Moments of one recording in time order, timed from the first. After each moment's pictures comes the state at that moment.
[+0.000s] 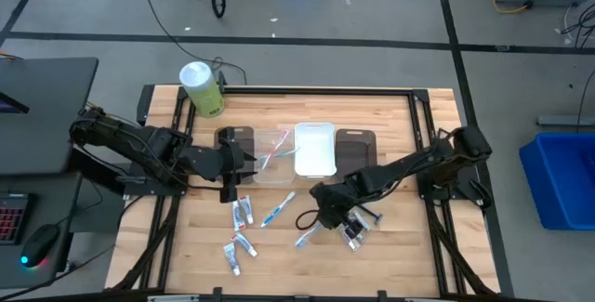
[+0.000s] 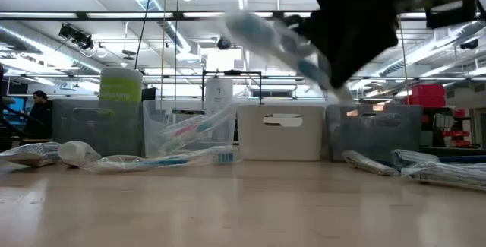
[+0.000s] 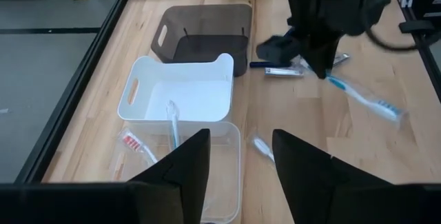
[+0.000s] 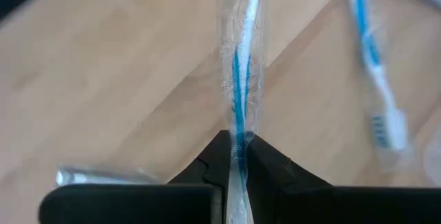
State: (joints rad) left arm -0.35 1.16 1.26 -0.81 -0.46 -0.21; right arm 0.30 1.72 1.11 -0.50 -0.19 -0.41
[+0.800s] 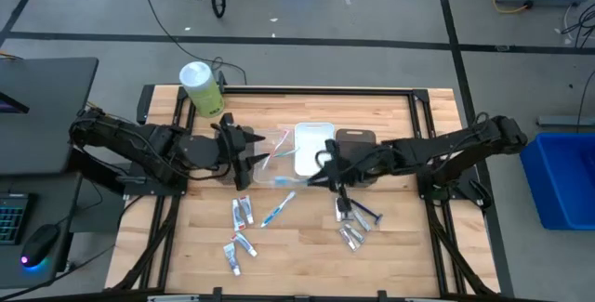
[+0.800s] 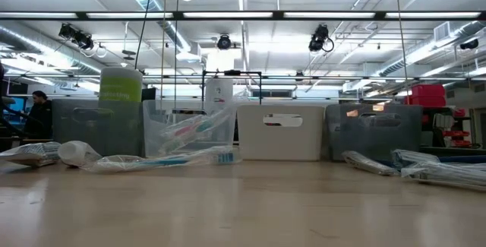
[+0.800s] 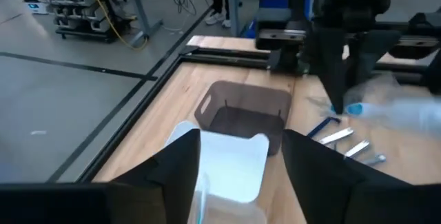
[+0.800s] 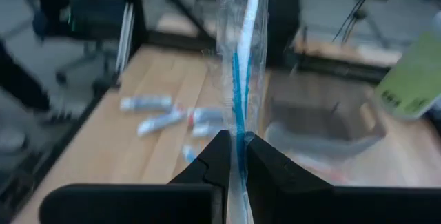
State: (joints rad) left arm -0.30 1.16 1.26 -0.54 -0.63 -0.20; right arm 0.21 1.40 1.11 -0.20 0.06 -0.04
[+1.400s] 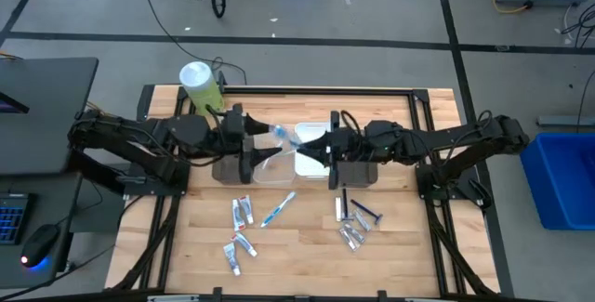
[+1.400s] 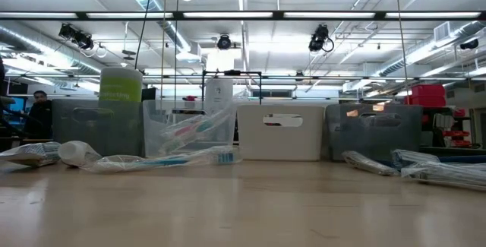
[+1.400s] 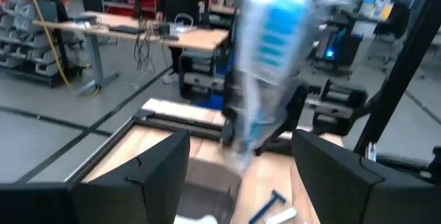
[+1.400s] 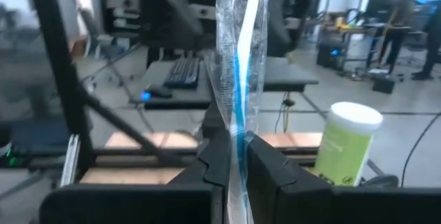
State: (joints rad) left arm -0.21 1.16 1.26 -0.20 -0.42 -0.16; right arm 0.14 1.38 1.11 0.16 0.18 -0.01
